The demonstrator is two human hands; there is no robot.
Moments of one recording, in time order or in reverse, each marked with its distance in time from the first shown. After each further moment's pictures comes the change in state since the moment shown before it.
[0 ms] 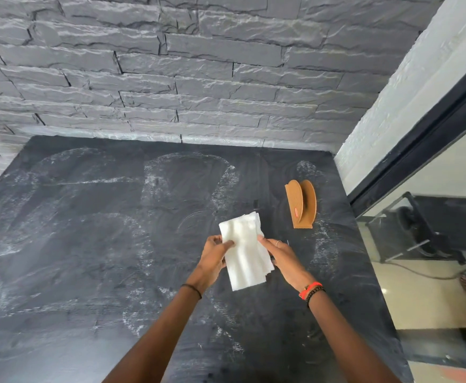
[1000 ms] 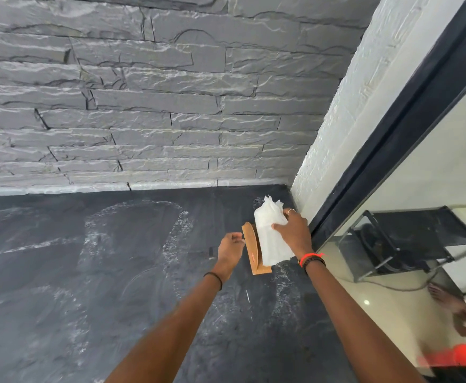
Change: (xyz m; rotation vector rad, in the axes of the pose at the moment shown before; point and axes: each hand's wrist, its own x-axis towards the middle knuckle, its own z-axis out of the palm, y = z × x) left_hand 0.114 0.049 0.170 0.503 0.031 0.157; right_hand 0.077 -0.113 -0.162 -0.582 0.635 -0.233
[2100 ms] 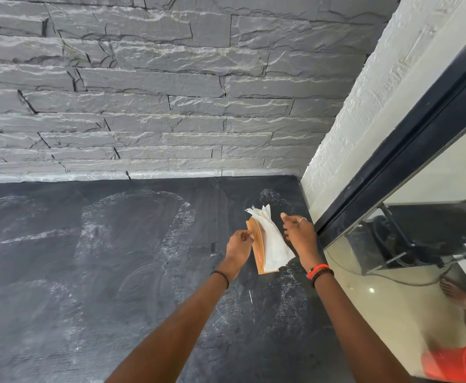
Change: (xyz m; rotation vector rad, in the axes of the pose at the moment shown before) left_hand 0.022 -0.011 0.020 -0.006 -0.061 -0.065; right_hand 0.014 0.026 0.029 0.465 -0.018 0.221
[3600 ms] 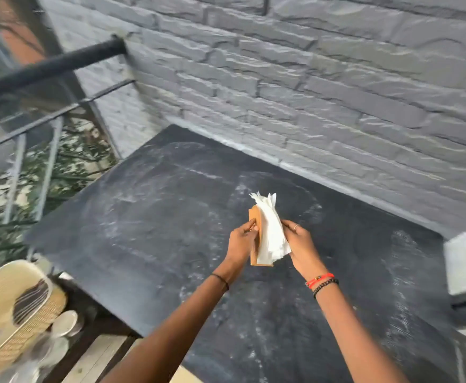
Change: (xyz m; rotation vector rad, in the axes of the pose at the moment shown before) left_hand -0.179 -0.056 -0.227 -0.486 0.462 0.165; right_hand -0.200 -0.073 0.193 0.210 -0.735 -0.072
